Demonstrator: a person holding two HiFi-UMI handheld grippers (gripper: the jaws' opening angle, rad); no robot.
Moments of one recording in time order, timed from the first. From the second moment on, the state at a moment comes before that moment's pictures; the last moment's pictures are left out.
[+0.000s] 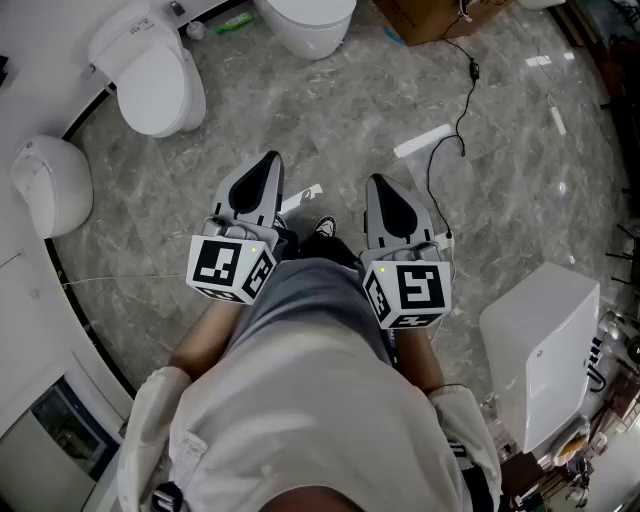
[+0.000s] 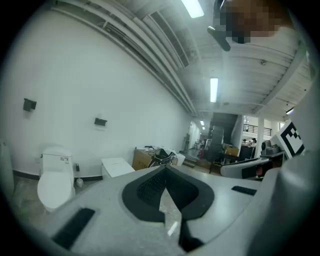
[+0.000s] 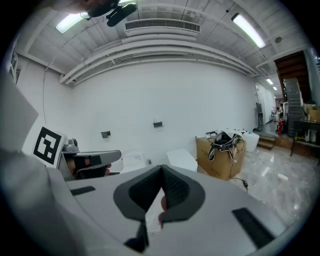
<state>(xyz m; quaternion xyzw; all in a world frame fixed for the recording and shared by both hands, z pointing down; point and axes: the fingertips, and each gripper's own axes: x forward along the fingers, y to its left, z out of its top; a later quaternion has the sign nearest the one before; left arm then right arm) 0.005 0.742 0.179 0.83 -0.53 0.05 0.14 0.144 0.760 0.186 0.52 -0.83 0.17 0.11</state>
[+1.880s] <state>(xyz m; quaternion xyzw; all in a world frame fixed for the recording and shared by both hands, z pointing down) 0.030 0.500 0.203 0.86 -0.46 0.05 0.21 0.154 0.533 0.204 0.52 -0.81 0.23 0.14</state>
